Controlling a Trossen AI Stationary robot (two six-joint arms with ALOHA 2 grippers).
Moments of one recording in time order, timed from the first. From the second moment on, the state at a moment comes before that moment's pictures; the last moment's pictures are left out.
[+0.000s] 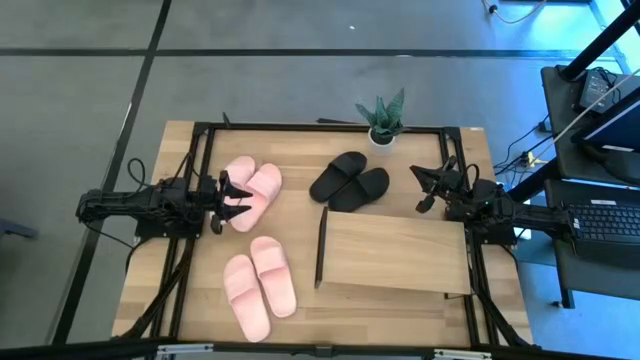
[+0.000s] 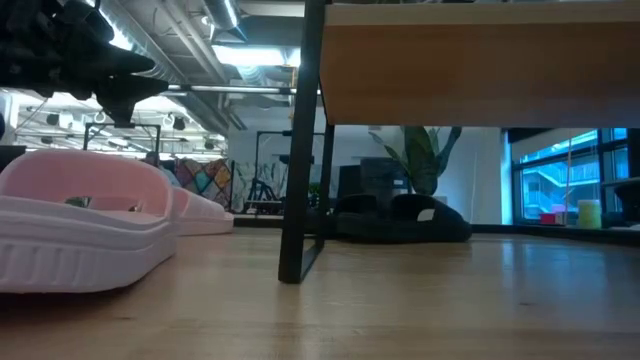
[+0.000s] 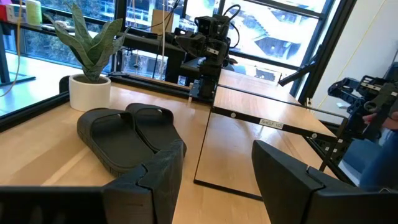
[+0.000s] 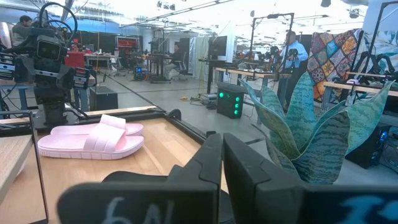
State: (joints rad) left arm 0.02 0.00 0.06 -0.07 -0.05 -0.23; right arm -0.13 0.00 0.01 0.13 0.45 -0.11
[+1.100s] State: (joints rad) left arm 0.02 0.00 0.06 0.00 -0.28 -0.39; right arm -0.13 0.00 0.01 0.13 0.45 0.35
